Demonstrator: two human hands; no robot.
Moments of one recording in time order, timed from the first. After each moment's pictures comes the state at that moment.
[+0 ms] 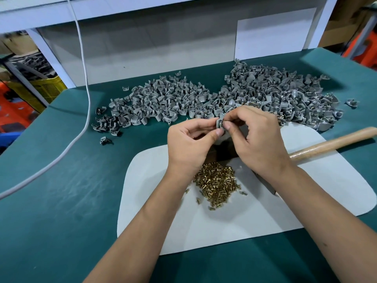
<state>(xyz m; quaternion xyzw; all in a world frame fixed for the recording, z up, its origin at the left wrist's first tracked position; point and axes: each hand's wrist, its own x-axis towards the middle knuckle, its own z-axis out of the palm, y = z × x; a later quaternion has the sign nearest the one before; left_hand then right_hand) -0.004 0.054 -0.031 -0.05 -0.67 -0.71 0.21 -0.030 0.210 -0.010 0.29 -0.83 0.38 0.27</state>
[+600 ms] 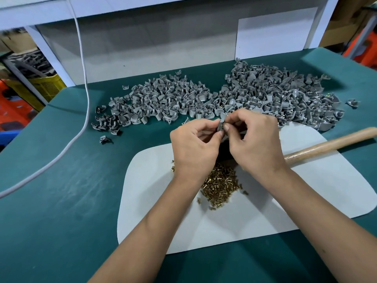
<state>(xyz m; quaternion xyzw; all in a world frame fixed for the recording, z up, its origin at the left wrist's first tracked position) 0.000 0.066 -0.033 0.00 -0.75 -0.60 0.27 -0.022 0.195 -0.009 0.19 -0.85 0.42 0.25</state>
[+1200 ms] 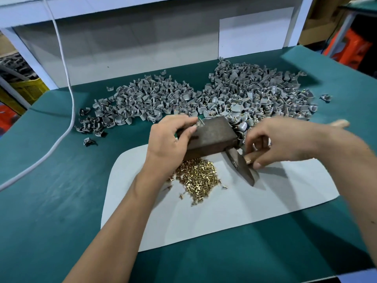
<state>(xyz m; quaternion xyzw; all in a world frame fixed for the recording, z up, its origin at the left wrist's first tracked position) -0.003 0.037 -0.027 -0.09 -0.88 -0.37 0.27 -0.043 0.295 0.028 0.30 -0.94 0.09 -0.16</state>
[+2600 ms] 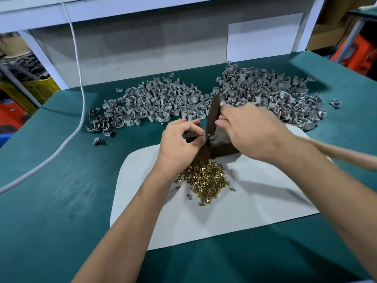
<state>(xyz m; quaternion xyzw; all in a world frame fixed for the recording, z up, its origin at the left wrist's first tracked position) -0.015 0.036 -0.037 -0.02 -0.84 -0.52 0.15 -0.029 0.221 0.035 0.26 -0.95 0.09 0.10</state>
